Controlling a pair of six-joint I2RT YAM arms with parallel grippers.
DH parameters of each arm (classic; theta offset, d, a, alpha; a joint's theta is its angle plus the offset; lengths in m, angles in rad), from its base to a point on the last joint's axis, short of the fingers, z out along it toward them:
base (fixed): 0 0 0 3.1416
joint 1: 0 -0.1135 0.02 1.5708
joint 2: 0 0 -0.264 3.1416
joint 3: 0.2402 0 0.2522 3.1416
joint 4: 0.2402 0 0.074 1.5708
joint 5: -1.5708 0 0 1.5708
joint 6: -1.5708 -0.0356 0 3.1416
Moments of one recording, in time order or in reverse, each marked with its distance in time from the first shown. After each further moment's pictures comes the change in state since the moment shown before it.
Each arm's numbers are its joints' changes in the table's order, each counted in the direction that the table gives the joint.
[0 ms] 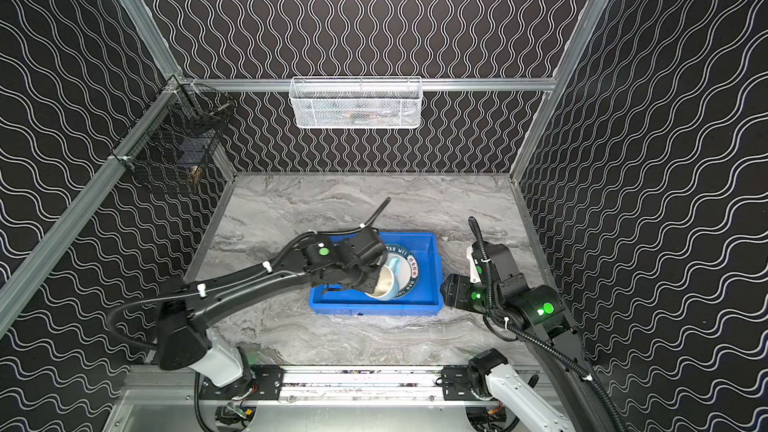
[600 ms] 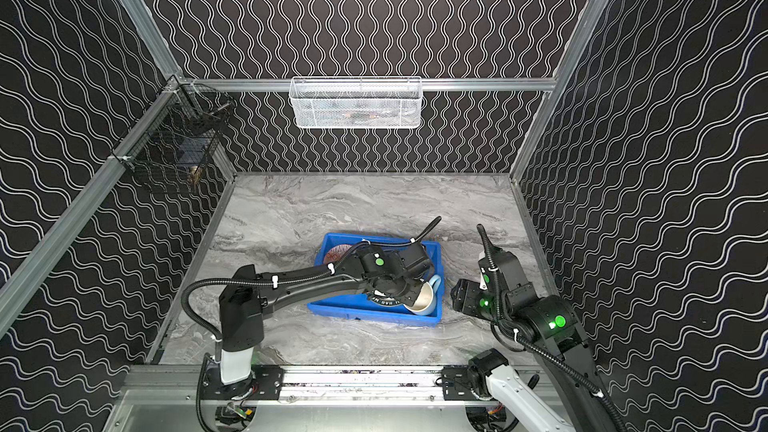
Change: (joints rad) left arm 0.098 0.292 0.188 -0.085 -0.048 -0.045; right arm 0.000 -0.064 0.008 0.080 -0.086 -0.042
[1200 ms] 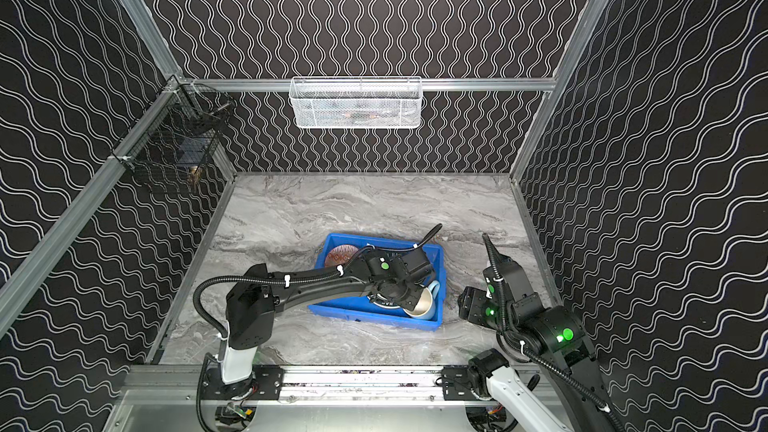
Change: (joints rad) left arm 0.000 0.039 -0.040 -0.032 -0.027 0.005; right arm 0.000 -0.055 -0.020 0.053 -0.043 -0.021
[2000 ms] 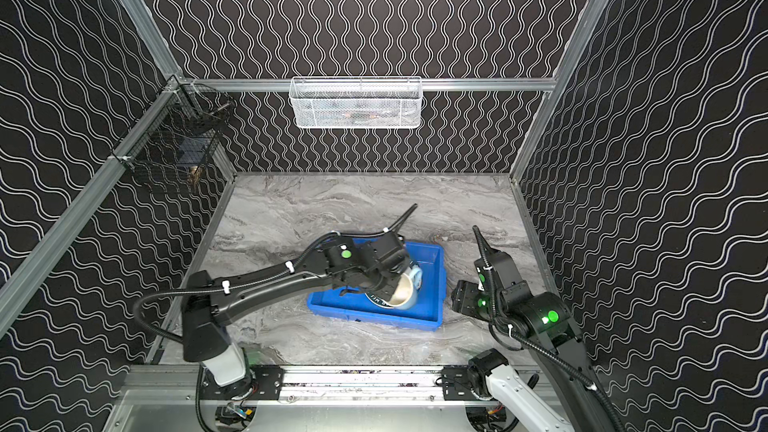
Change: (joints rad) left arm -0.086 -0.321 -0.133 0.168 0.062 -0.030; right arm 0.000 0.093 -0.012 -0.075 0.027 0.014
